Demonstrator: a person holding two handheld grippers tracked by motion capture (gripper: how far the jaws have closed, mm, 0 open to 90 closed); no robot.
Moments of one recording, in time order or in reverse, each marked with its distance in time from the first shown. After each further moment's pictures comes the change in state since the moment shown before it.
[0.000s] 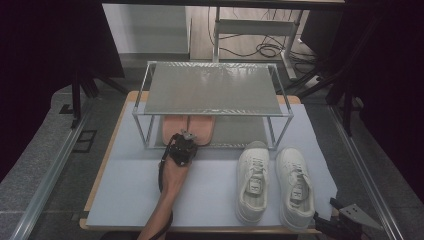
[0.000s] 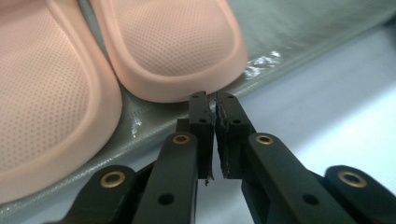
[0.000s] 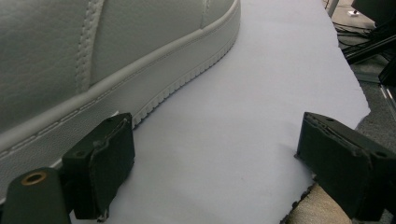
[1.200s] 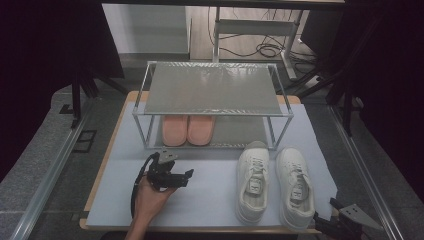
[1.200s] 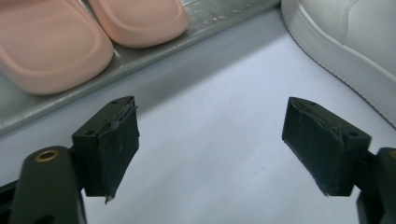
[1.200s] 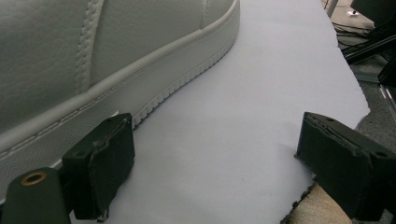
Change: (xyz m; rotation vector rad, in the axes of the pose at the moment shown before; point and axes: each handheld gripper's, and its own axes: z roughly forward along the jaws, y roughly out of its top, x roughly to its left) left arm -0.005 -0.051 -0.098 -0.062 -0.122 0.035; right arm 0.000 0.000 0.000 -0.001 -0.002 0.001
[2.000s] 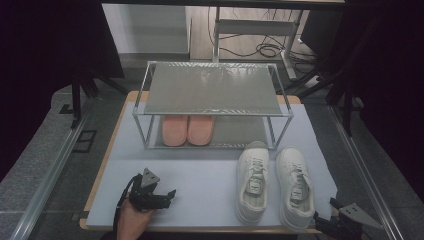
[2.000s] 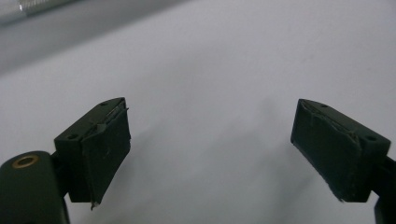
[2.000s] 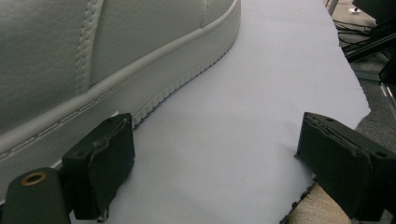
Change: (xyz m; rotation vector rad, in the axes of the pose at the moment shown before) left arm 0.016 -0.076 -0.012 0.070 0.070 -0.013; right arm 0.000 0.002 0.000 0.016 0.003 -0.003
